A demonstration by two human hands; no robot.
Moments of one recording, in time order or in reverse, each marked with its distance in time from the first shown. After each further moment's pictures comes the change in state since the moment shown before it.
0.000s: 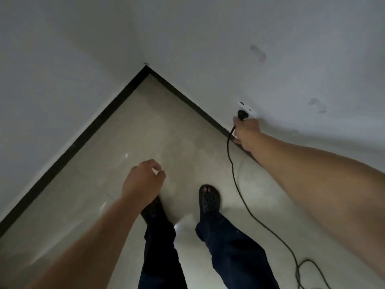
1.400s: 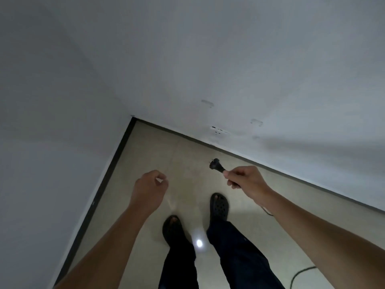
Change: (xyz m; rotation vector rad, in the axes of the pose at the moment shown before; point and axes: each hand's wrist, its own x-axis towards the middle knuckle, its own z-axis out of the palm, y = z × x) left_hand -0.044 0.082 -0.116 0.034 -0.111 0.262; right_hand -0.209 0.013 -0.115 0.243 -0.302 -0.153
